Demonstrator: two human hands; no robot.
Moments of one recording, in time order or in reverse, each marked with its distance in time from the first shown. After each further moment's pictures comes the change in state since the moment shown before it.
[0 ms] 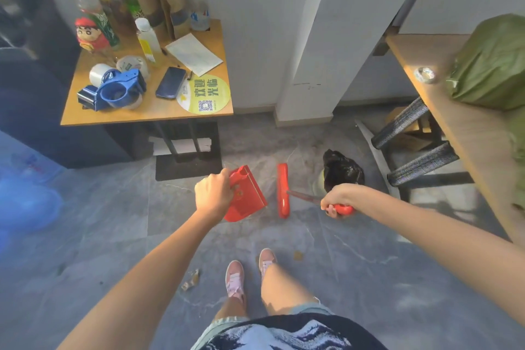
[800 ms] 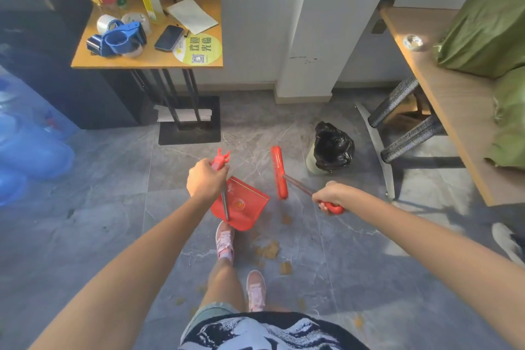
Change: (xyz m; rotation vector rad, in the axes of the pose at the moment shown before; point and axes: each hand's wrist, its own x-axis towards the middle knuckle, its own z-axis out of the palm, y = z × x) left_hand -0.186 0.056 0.056 -0.536 0.005 -0.483; right_hand 0.012 0.195 0.092 0.145 0.249 -0.292
